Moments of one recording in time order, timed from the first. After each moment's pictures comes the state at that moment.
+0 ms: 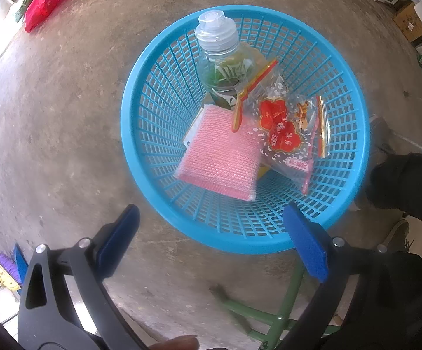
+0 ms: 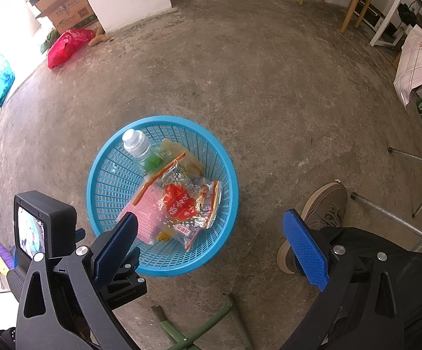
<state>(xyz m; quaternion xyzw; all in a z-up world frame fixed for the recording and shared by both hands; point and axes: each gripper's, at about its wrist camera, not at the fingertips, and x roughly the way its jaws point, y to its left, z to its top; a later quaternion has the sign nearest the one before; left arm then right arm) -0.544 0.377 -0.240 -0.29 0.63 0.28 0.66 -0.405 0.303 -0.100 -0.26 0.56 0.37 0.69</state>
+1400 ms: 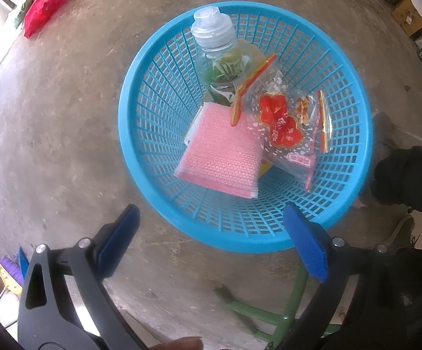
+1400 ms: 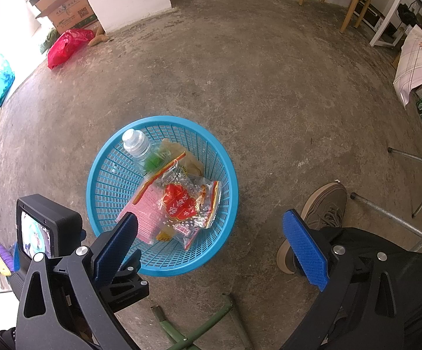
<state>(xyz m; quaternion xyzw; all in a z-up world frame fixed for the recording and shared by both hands) -0.545 0.370 -0.243 -0.28 0.63 0.28 0.66 -0.405 0.302 -0.099 -0.26 0.56 0.37 0.69</state>
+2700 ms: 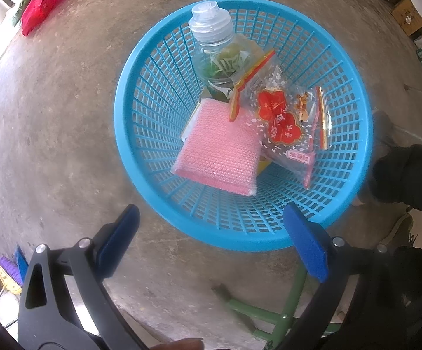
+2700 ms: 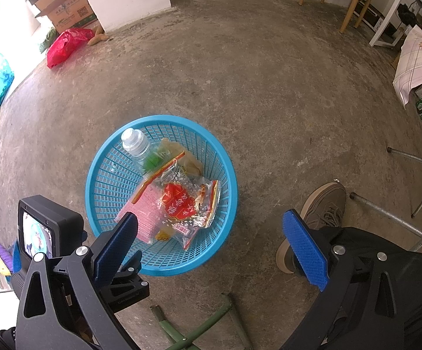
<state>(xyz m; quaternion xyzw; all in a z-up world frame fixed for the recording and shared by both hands) -0.544 0.369 -0.246 -0.28 0.64 0.28 0.66 -0.404 0.302 -0.099 -0.27 0.56 0.37 0.69</state>
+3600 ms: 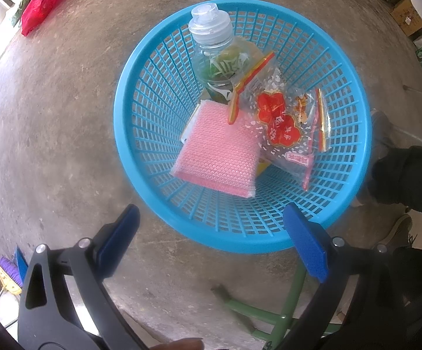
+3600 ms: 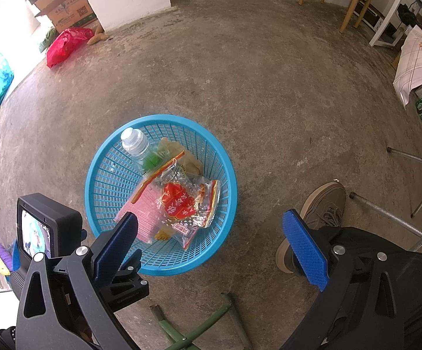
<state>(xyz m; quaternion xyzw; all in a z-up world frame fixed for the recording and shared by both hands) -0.542 0.371 -0.244 -0.28 0.64 0.28 0.66 -0.405 0.303 -0.098 -0.27 0.56 0.37 0.69</state>
